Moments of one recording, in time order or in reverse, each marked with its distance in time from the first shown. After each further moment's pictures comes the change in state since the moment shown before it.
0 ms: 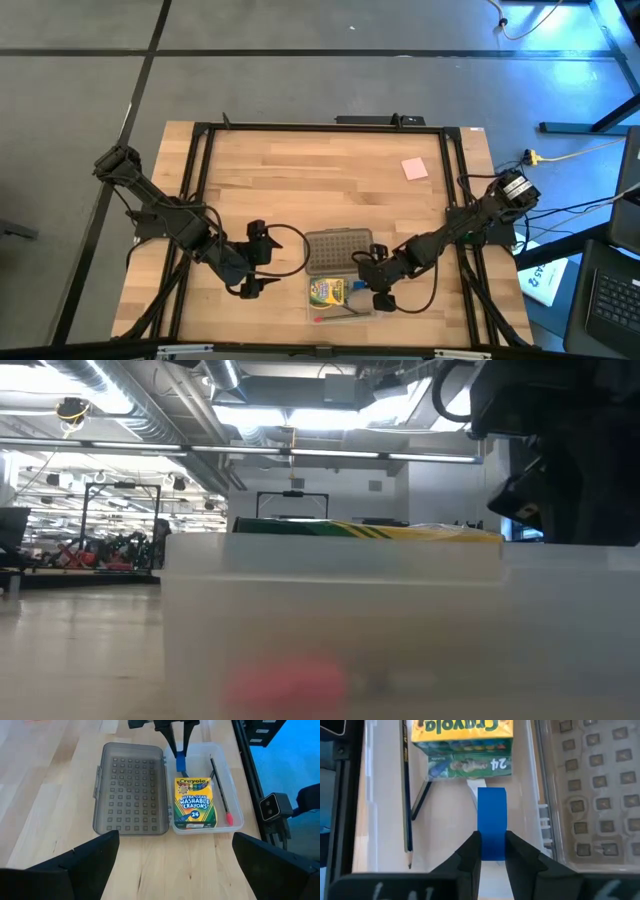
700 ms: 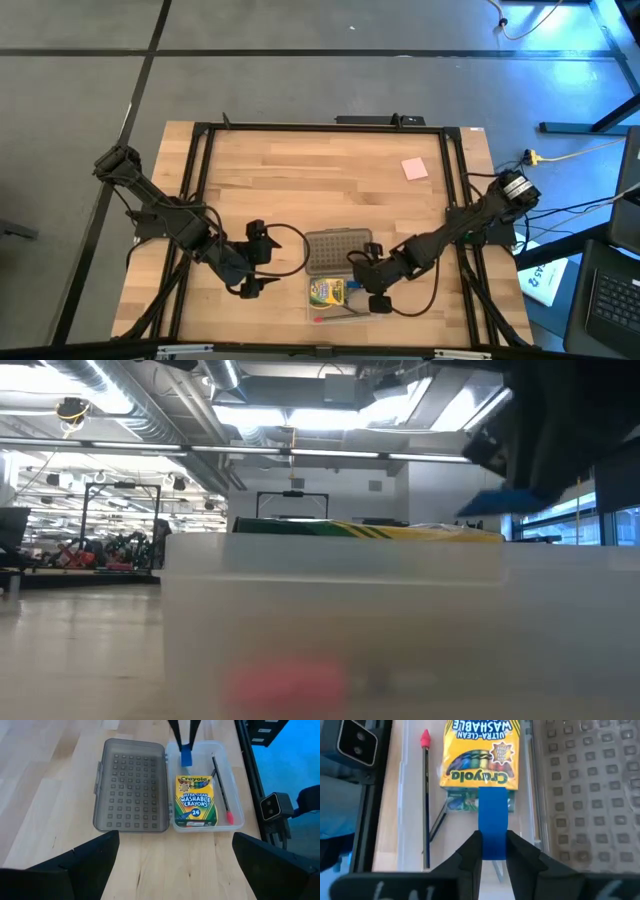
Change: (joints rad) left arm -0.002 0.000 0.000 -0.012 0.001 -0.026; right arm 0.000 -0.001 0.136 -0.112 0.054 -0.062
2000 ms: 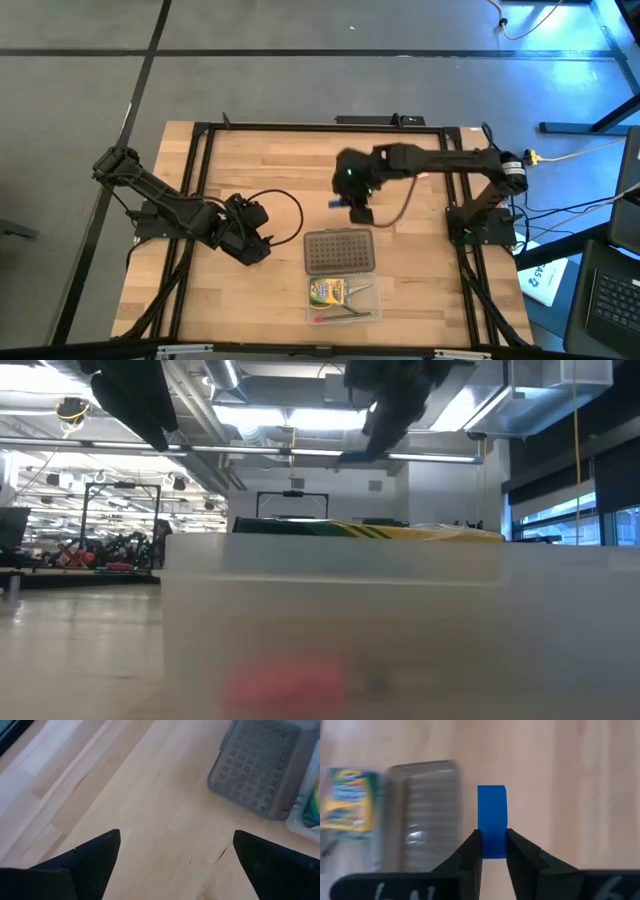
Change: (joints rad) left arm 0.148 -0.002 0.000 -0.425 -0.119 -0.443; right arm -0.619 -0.006 0.448 -0.508 -0.263 -0.643
